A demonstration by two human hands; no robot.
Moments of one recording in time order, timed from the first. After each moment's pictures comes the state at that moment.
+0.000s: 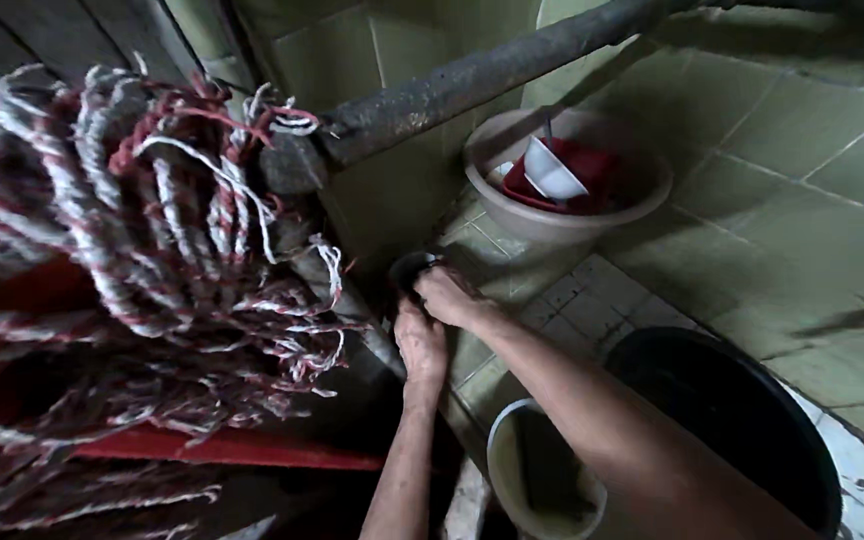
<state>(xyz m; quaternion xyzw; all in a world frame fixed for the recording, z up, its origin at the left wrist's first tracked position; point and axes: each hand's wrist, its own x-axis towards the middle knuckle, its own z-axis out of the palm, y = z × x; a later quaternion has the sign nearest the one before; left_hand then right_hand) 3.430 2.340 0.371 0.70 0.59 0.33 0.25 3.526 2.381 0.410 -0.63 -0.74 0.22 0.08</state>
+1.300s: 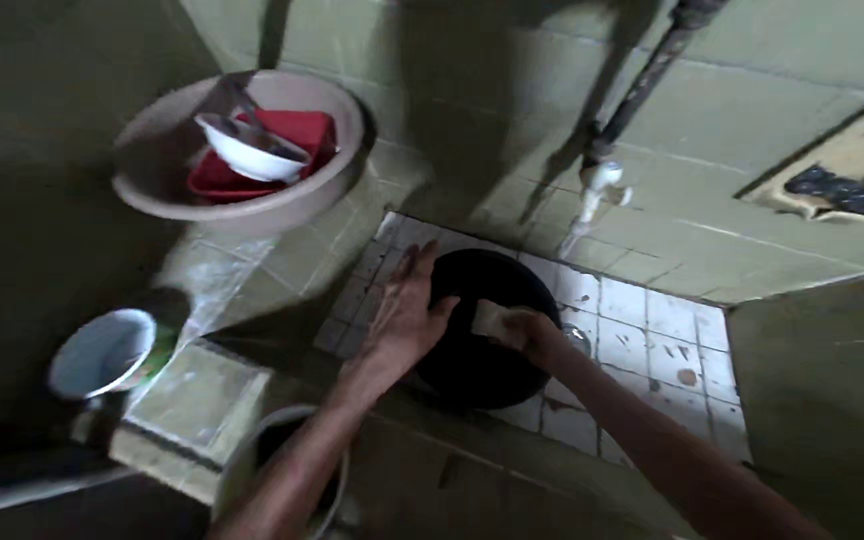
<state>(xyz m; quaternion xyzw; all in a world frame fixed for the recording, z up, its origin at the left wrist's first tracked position) 3.612 2.184 0.445 0.92 0.17 0.03 0.36 3.744 1.982 0.288 -0.68 0.01 0.38 0.62</state>
